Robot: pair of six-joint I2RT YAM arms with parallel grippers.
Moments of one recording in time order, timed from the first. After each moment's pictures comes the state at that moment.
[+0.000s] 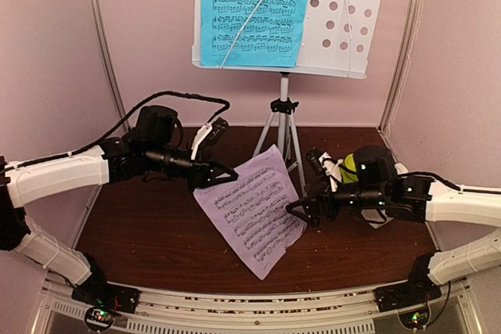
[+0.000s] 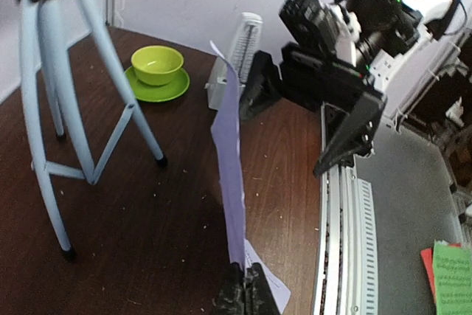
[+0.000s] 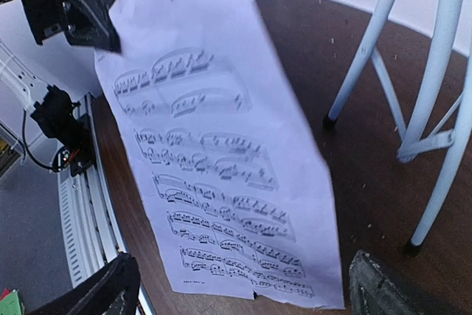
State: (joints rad) left arm -0.75 1.37 1.01 -0.10 0.67 -0.06; right arm 0.88 1.13 0.70 -0.06 -0.24 0.21
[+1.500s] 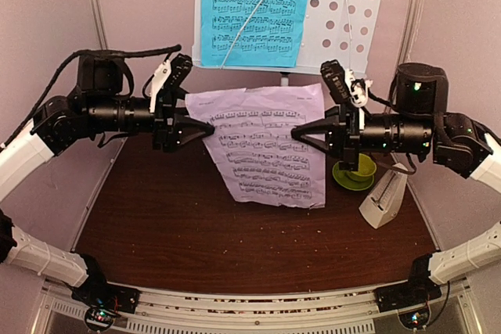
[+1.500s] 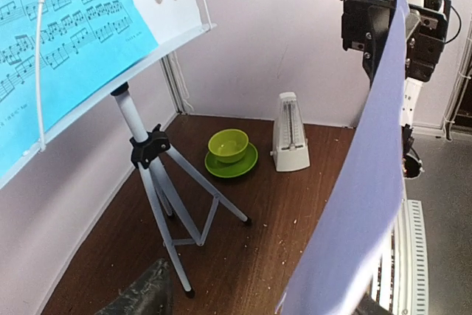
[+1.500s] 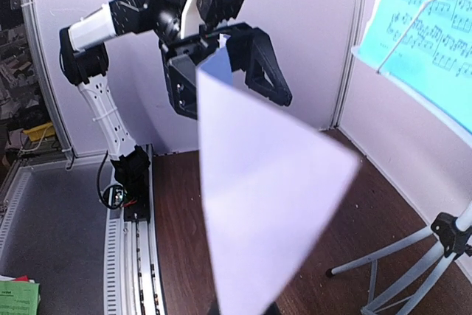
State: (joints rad) left arm -0.82 1.20 1.44 -0.54 0.40 0.26; right arm 1.04 1.11 1.35 -0.41 -0.23 -0.08
